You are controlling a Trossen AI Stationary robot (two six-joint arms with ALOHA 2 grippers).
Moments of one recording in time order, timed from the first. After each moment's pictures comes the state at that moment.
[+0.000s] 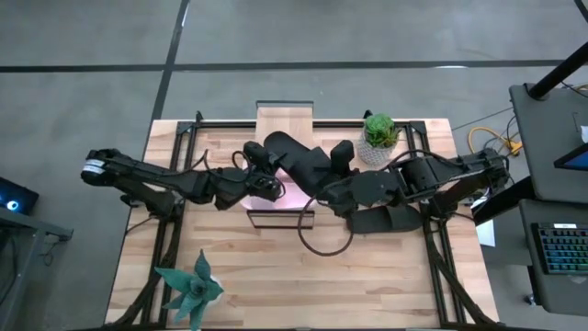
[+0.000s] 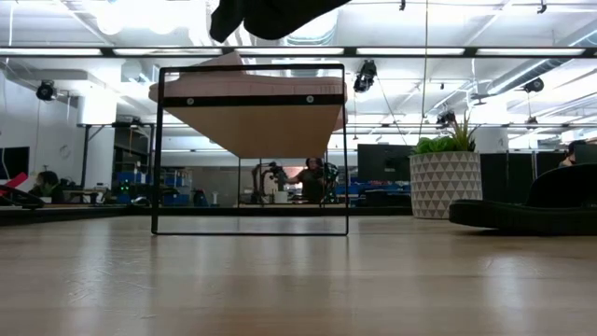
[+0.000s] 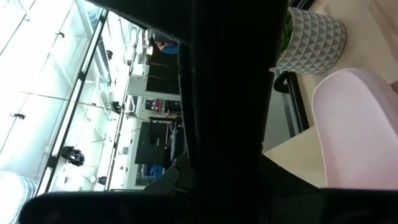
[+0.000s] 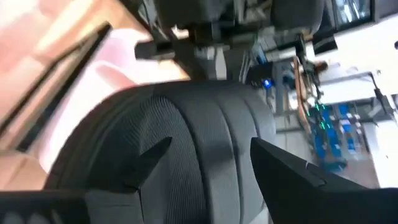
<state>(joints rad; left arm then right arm) -0.17 1.31 1.06 0.15 -0.90 1.25 0.29 1.54 1.76 -0.84 0.67 -0.71</state>
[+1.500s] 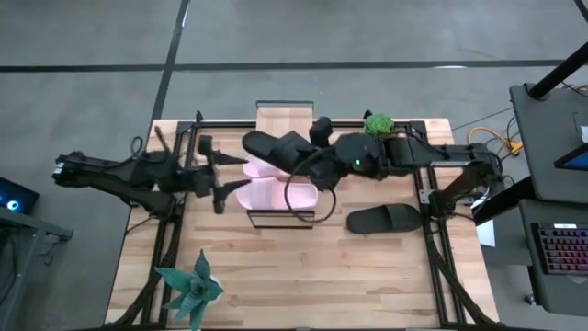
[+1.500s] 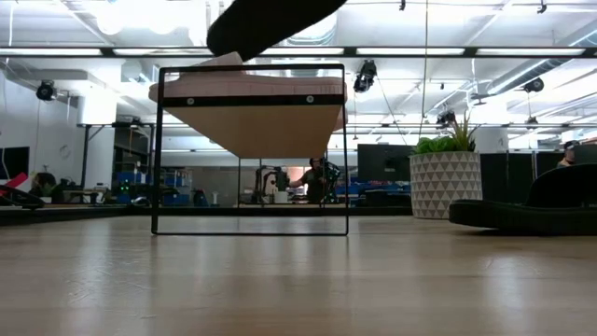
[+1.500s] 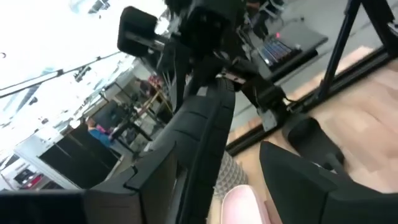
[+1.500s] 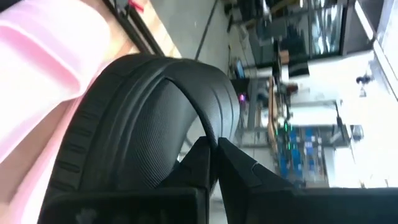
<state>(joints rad) -0.17 0.77 0.85 -0.02 -0.33 0.71 0.07 1.58 1.75 -0.59 0.47 -1.08</state>
